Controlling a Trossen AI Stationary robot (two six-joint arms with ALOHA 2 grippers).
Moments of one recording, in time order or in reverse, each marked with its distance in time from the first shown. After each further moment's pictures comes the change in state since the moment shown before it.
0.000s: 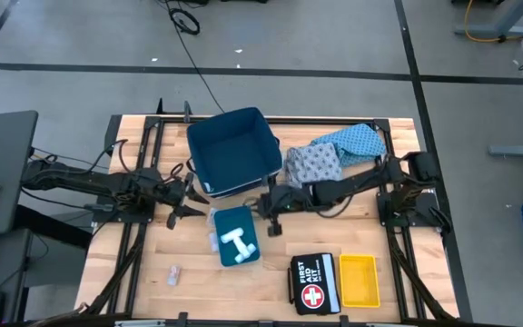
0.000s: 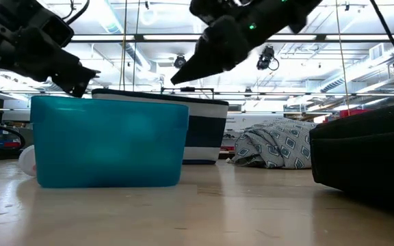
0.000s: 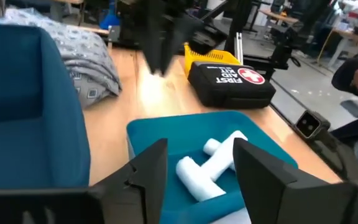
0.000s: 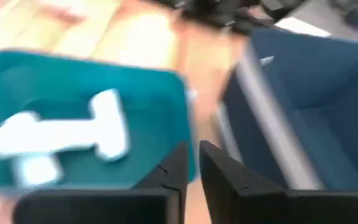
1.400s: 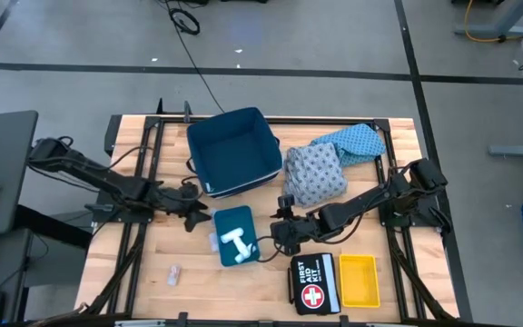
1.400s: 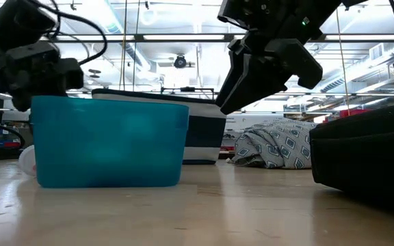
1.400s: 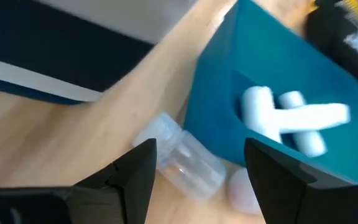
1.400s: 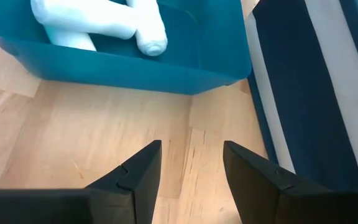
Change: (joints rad) left arm -0.214 0.405 0.098 -0.172 -0.402 -0.672; right arm 0.209 -0.002 0.000 -0.343 0.319 0.128
